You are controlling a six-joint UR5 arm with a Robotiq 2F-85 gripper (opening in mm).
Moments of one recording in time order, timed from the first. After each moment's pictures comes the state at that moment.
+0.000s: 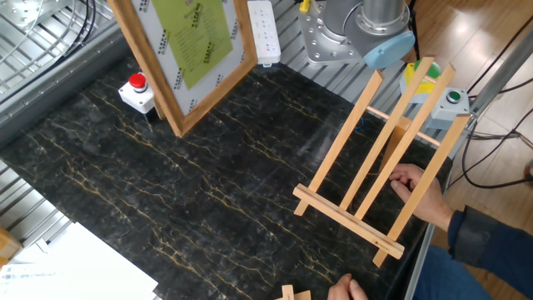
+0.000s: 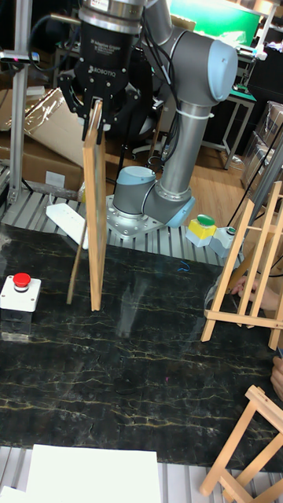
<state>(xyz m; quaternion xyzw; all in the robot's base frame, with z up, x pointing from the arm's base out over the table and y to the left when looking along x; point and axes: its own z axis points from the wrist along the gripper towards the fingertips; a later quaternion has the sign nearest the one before) 0.465 -0.130 0.404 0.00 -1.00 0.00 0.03</state>
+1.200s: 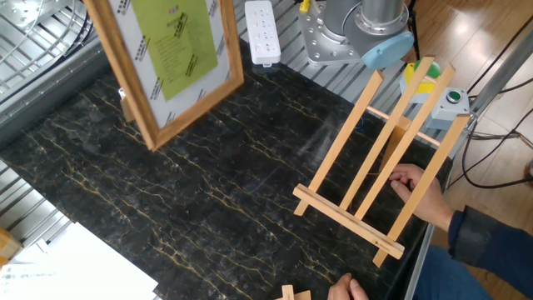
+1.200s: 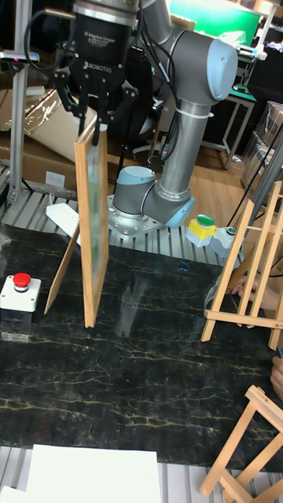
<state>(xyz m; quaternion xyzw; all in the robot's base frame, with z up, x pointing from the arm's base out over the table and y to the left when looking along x) 0.496 -0.127 0.409 -0.04 -1.00 -0.02 -0.03</state>
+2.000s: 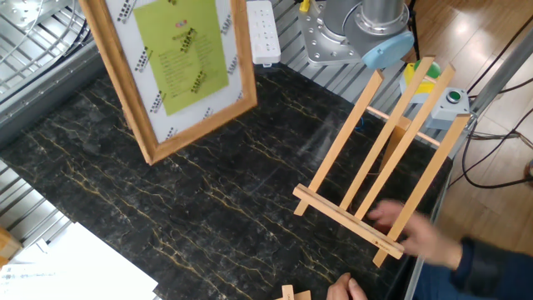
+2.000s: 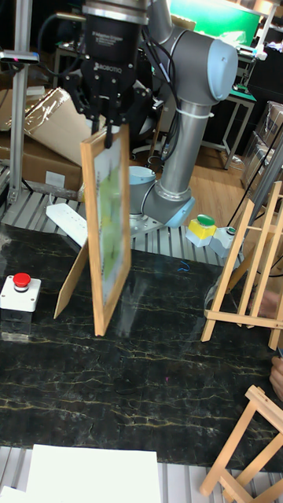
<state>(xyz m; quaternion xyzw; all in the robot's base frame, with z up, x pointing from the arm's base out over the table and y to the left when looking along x) 0.504 -0.098 0.415 -0.13 -0.99 -0.05 -0.03</state>
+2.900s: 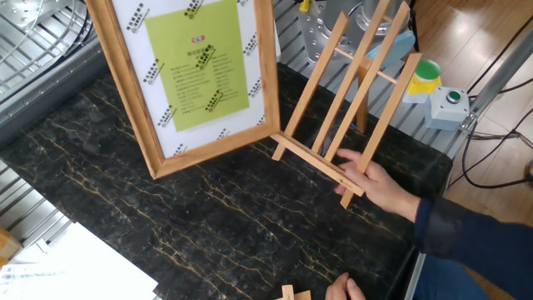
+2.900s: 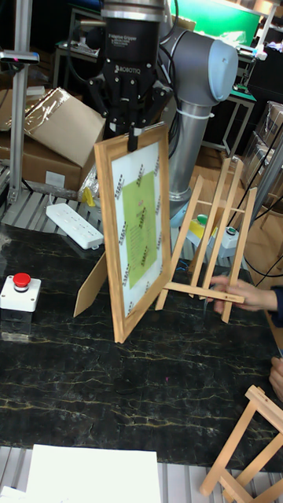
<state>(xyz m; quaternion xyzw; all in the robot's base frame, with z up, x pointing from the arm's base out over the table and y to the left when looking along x) 0.509 -0.066 0.421 -0.23 -0.97 -0.10 -0.02</state>
